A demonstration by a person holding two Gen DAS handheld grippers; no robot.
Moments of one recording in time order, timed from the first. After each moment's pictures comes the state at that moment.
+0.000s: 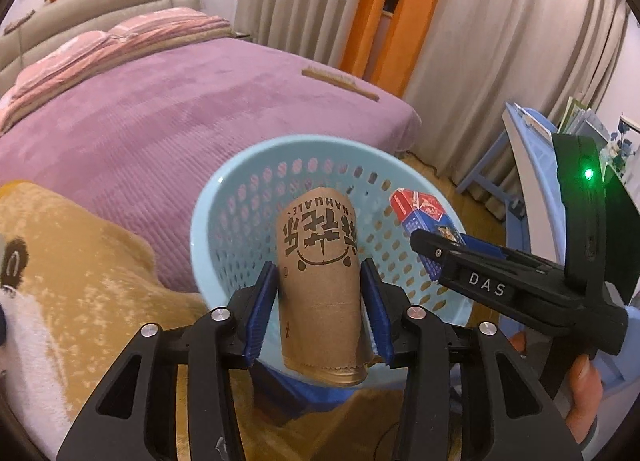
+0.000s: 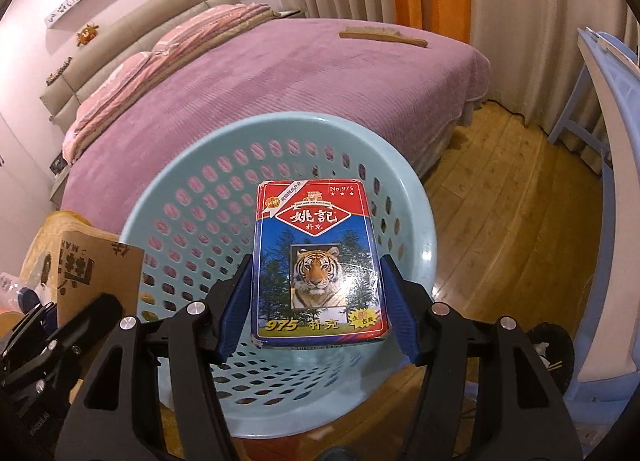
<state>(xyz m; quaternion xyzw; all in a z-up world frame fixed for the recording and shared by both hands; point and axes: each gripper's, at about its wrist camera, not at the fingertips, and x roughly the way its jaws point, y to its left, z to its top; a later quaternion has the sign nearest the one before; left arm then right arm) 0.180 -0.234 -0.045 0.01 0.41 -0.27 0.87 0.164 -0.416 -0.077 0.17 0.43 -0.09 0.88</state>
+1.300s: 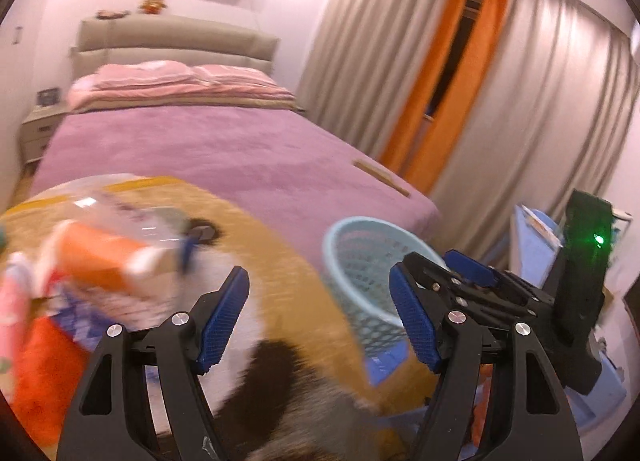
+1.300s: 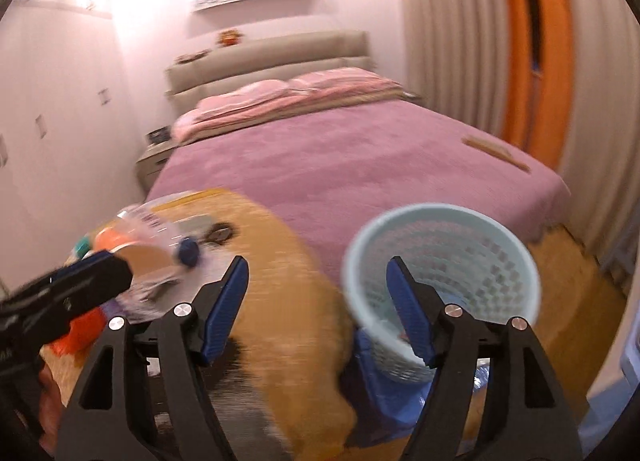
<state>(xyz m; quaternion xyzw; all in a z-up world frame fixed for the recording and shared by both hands) 0.053 -0.053 0.047 -0.11 0.29 -0.18 0.93 0.075 -0.219 0.037 0.03 0.29 0.09 0.95</state>
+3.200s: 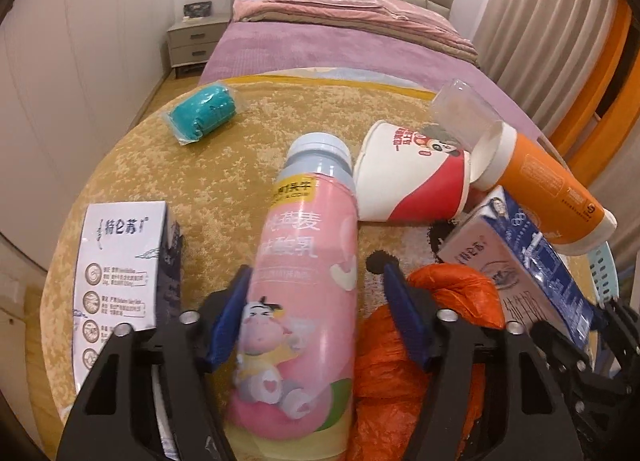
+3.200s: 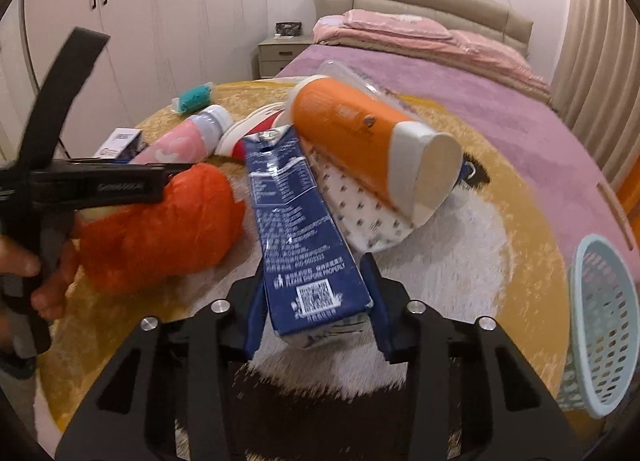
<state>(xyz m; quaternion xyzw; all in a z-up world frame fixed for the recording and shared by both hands) 0.069 0.165 -0.040 -0.13 0.44 0.08 0.88 0.082 -0.016 -0.039 -0.12 0.38 0.28 0.87</state>
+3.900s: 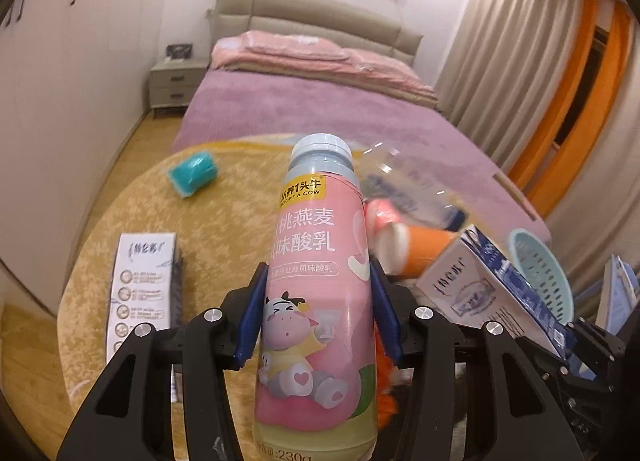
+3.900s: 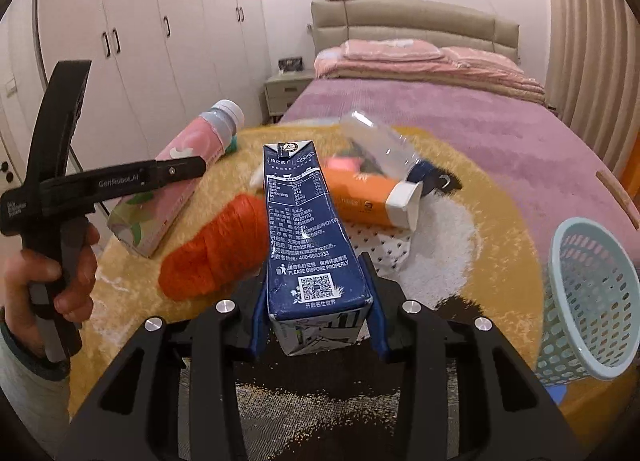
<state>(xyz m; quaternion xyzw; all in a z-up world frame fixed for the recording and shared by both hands) 0.017 0.138 0.025 -0.14 0.34 0.03 0.93 0.028 -0.064 0.012 -0.05 0.34 0.30 0.89</state>
